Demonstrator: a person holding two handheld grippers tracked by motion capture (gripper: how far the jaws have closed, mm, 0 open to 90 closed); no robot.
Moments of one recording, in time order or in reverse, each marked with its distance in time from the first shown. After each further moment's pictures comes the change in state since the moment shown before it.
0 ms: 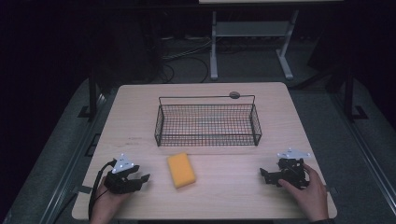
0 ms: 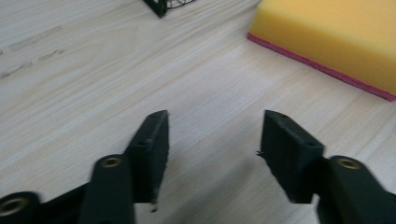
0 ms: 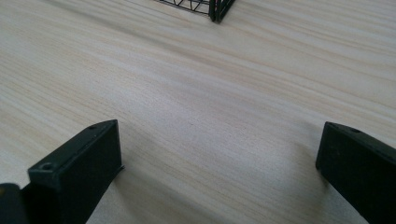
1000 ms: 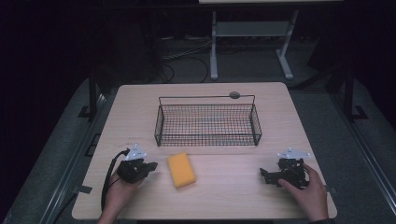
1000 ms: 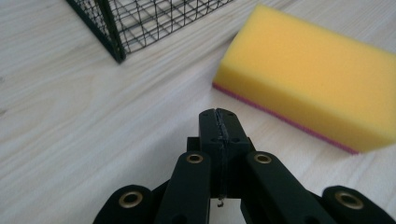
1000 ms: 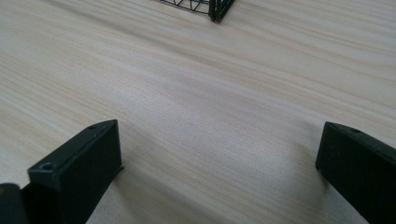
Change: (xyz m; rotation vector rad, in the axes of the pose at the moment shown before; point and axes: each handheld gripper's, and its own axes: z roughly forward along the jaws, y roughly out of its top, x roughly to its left) left arm -0.008 0.040 0.021 0.020 -0.094 0.014; right arm 0.000 0.000 0.000 -0.003 0.000 0.000
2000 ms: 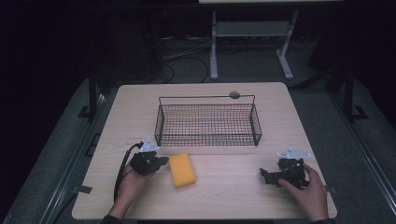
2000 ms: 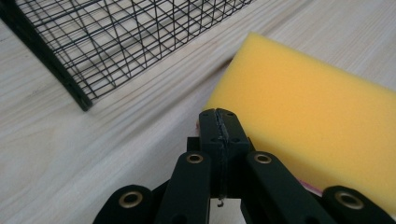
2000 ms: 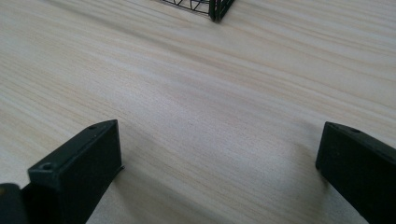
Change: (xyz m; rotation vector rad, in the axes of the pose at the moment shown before) left arm -0.006 0.026 0.030 0.014 -0.039 0.025; right arm 0.000 0.000 0.000 0.000 0.000 0.000
